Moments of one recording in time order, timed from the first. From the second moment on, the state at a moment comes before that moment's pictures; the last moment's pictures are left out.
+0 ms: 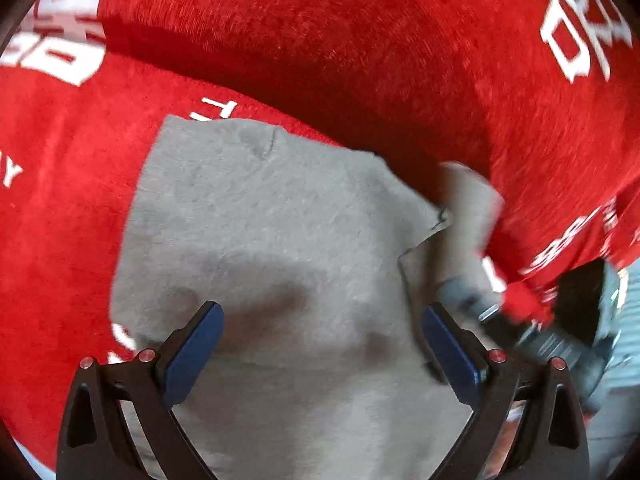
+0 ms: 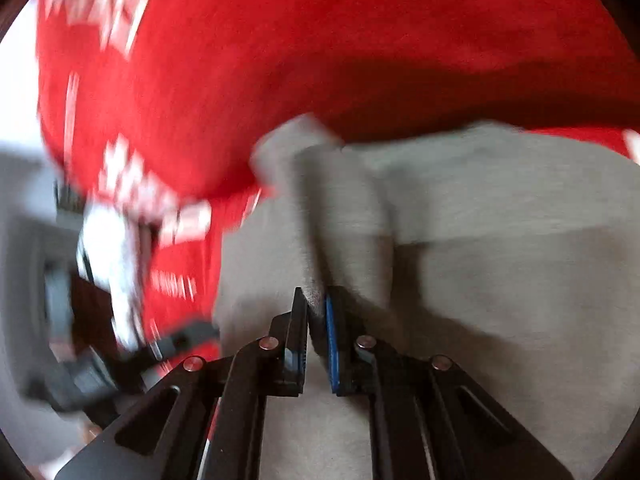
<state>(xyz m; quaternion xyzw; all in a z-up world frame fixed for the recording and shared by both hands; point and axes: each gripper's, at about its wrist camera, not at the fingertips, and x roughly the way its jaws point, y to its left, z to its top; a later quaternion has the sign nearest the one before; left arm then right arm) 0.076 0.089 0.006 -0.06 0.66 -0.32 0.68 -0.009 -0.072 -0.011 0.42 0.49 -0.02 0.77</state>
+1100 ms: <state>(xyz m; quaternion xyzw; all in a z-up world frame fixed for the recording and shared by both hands) 0.082 0.071 -0.011 0.00 0.66 -0.32 0.68 -0.226 -0.171 -0.030 0.64 0.34 -0.24 0.64</state>
